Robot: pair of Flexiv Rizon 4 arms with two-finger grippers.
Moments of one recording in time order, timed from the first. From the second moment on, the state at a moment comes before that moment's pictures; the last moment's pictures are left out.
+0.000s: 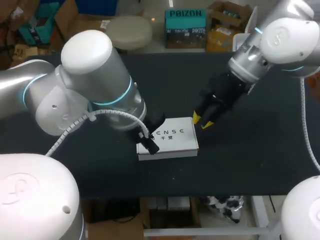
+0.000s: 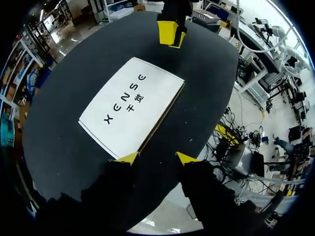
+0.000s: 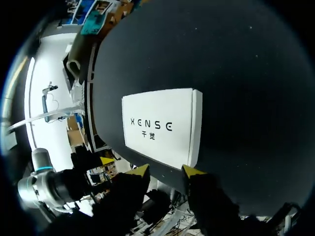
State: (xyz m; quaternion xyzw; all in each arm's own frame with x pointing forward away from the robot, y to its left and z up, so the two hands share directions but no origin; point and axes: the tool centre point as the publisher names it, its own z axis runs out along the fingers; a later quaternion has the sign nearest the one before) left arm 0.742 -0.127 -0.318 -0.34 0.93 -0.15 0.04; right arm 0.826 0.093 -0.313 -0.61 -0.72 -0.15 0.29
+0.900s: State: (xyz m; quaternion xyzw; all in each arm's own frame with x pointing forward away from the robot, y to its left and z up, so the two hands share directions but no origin) left arm 0.708 -0.165 -0.341 -0.57 0.82 -0.07 -0.05; right arm 0.854 0.000 -0.314 -0.49 -0.80 -0.30 0.15
